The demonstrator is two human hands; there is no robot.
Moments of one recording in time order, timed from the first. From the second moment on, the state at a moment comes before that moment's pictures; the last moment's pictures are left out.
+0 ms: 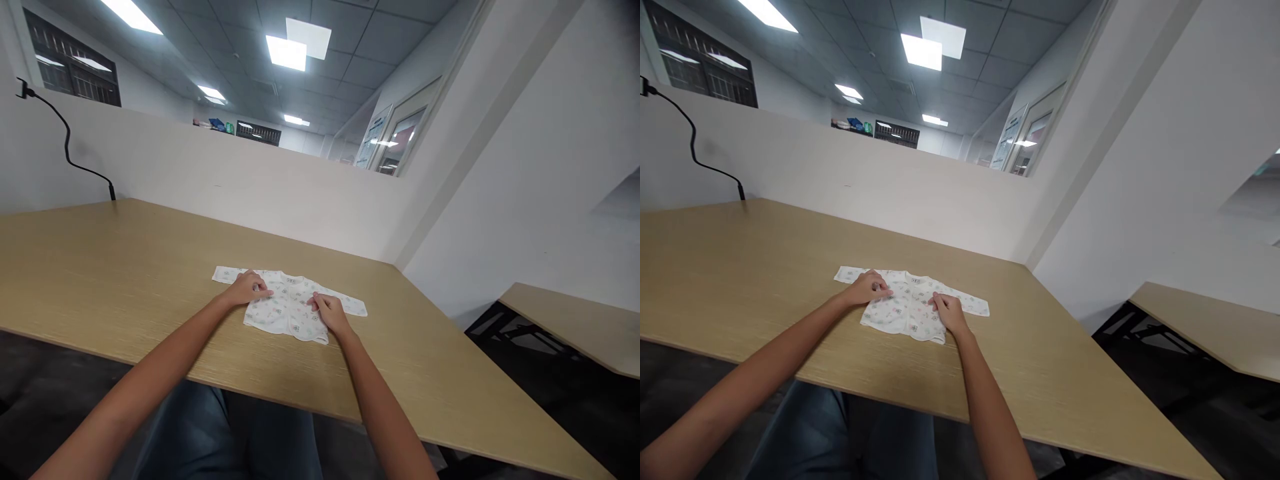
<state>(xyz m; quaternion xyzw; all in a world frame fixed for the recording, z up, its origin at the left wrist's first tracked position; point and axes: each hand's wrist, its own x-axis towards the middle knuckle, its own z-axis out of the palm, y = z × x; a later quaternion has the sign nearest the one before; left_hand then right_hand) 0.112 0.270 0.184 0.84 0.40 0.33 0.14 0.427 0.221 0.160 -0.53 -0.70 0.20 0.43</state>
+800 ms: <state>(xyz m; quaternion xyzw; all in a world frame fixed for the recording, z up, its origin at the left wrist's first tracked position) 0.112 0.265 0.190 0.85 0.40 0.30 0.17 0.427 0.221 0.160 -0.53 -0.72 0.18 0.41</state>
